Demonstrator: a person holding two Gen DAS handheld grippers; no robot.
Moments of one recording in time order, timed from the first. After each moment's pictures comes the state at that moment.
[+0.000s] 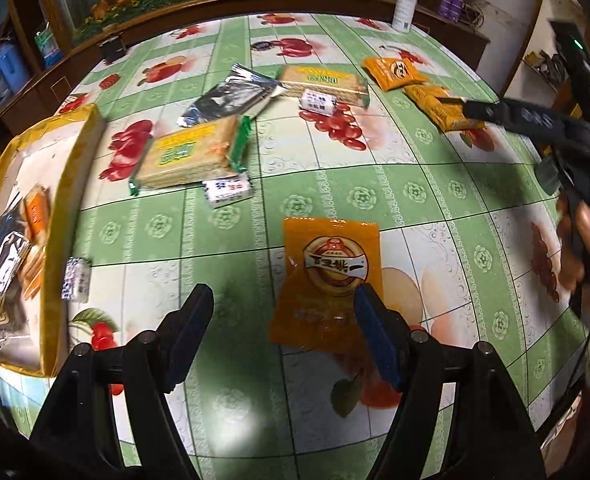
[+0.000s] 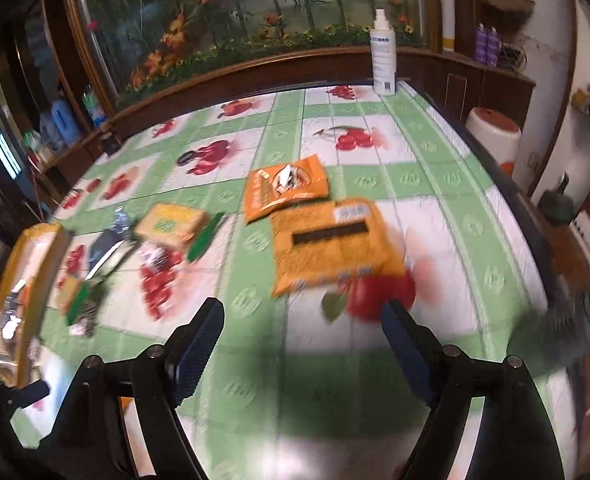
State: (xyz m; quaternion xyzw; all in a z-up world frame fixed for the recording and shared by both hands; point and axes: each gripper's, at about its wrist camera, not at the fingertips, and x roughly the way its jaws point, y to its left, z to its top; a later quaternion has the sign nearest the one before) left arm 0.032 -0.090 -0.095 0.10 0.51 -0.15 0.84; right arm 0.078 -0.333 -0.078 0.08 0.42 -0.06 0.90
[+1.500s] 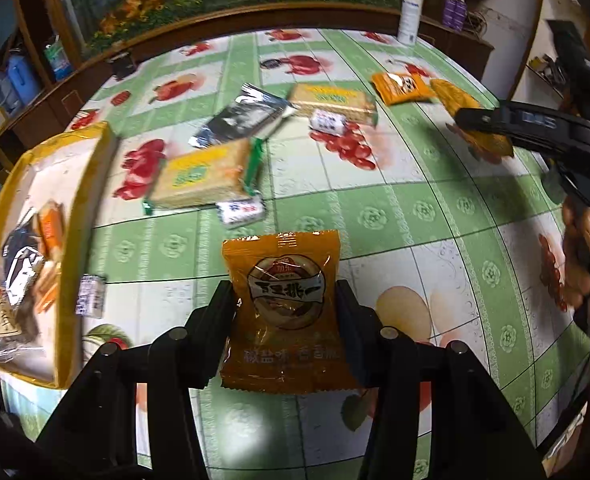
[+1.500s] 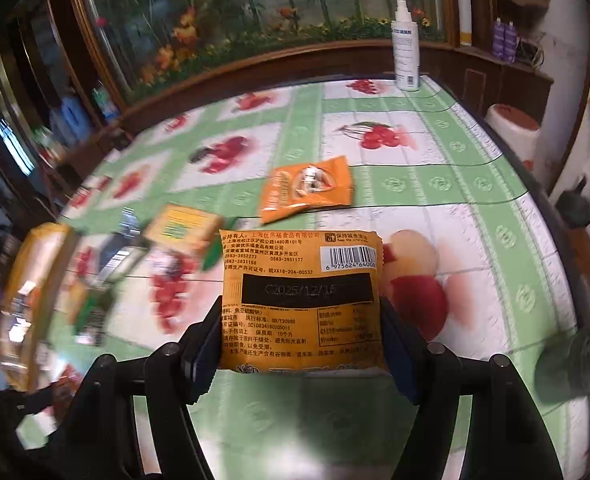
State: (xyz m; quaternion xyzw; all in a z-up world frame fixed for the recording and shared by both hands) left arm 0.030 -0.082 -0.080 0.10 0.47 -0.13 0.87; right arm 0.080 -0.327 -0.077 0.13 0.42 -0.01 0.90
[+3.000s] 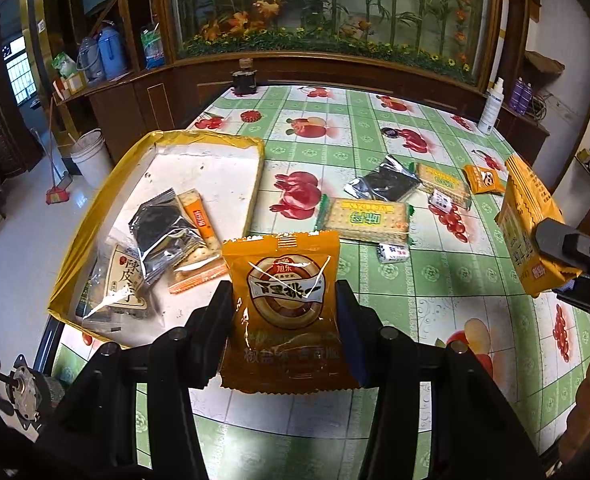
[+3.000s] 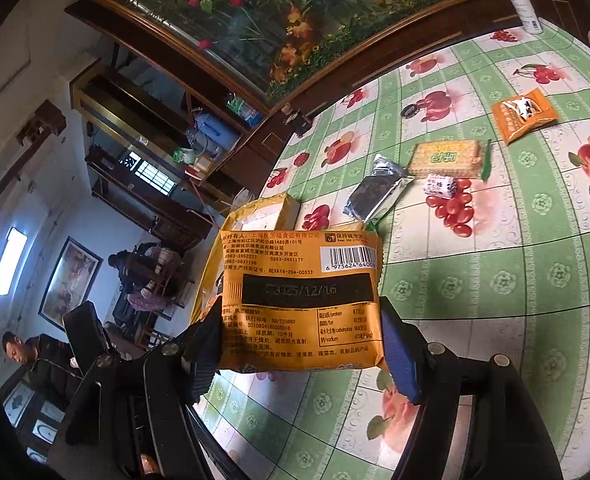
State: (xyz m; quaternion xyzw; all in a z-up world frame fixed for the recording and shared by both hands) left arm 0.018 0.043 -0.036 0.01 0.41 -0.02 0.91; right arm 0.024 -0.200 -0.041 0.30 0.40 0.23 0.84
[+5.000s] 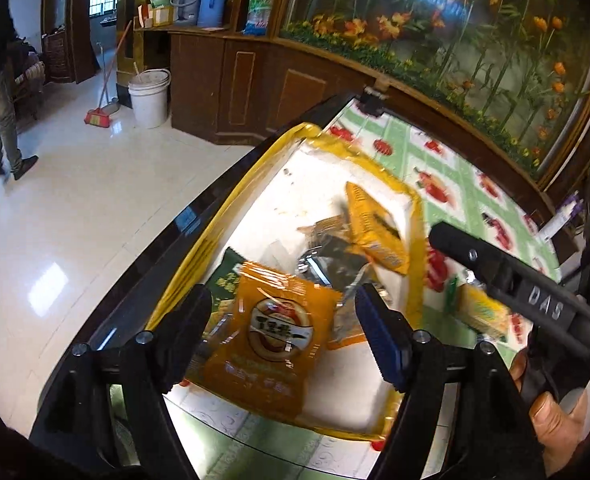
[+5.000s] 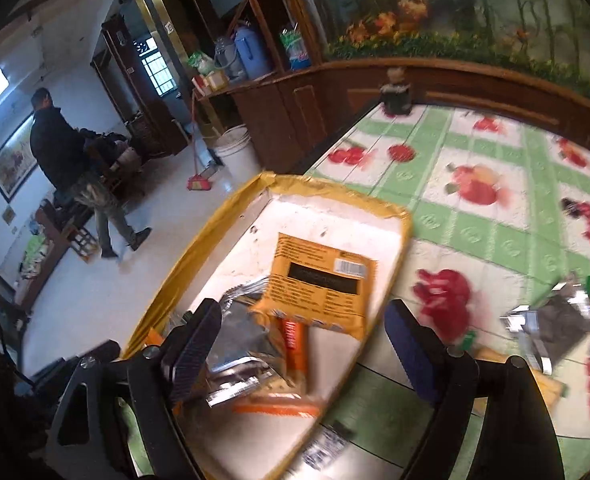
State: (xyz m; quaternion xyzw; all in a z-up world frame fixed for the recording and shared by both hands) left arm 0.053 0.207 -0.045 -0.16 0.41 0.06 0.90; right arm 0.149 0.042 -0.046 0.03 0.41 0.23 0.88
